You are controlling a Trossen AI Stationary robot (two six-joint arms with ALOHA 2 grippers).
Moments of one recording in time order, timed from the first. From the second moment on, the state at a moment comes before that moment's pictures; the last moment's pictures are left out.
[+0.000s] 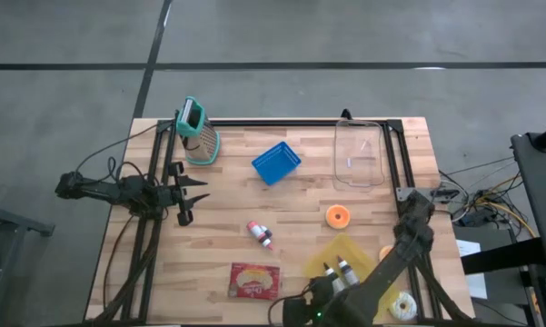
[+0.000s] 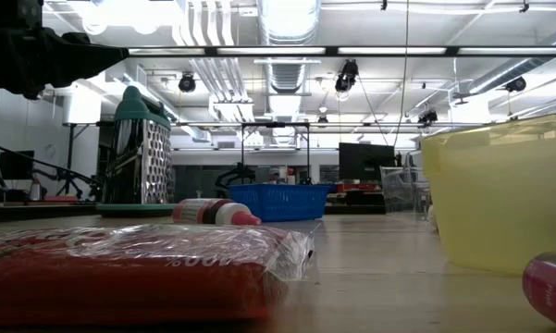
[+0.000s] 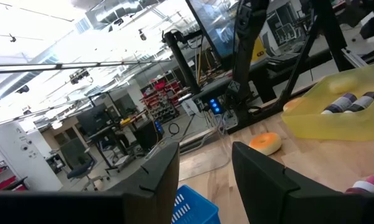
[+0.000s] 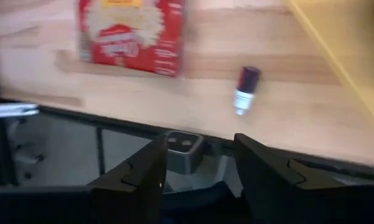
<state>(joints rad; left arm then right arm) -0.20 0.03 0.01 0.18 -0.29 0.56 0.78 2.31 2.25 -1.27 0.32 2.36</state>
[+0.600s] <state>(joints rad) -0.20 0.03 0.01 0.18 -0.29 0.56 0.73 2.39 2.29 -1.35 0.22 2.37</state>
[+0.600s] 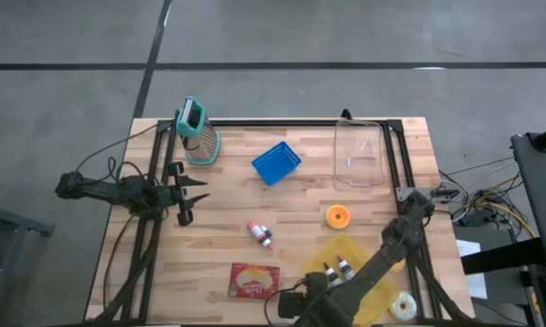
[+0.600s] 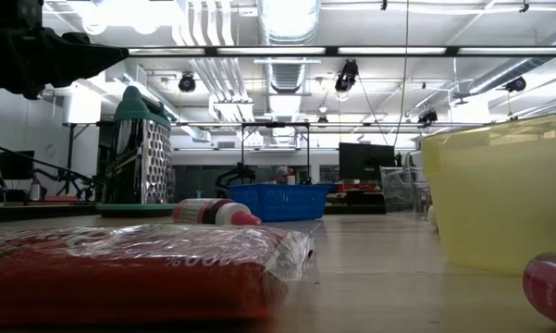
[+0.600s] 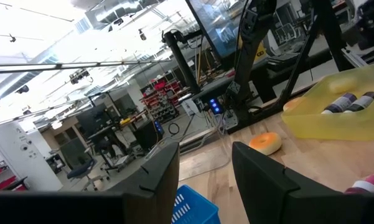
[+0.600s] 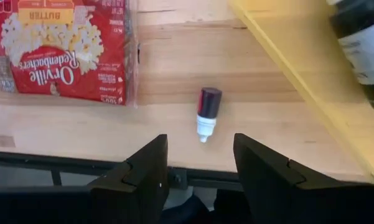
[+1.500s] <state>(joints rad) -0.20 0.03 0.01 0.18 -0.29 0.56 0.71 2.39 2.09 -1.12 0.18 2.36</state>
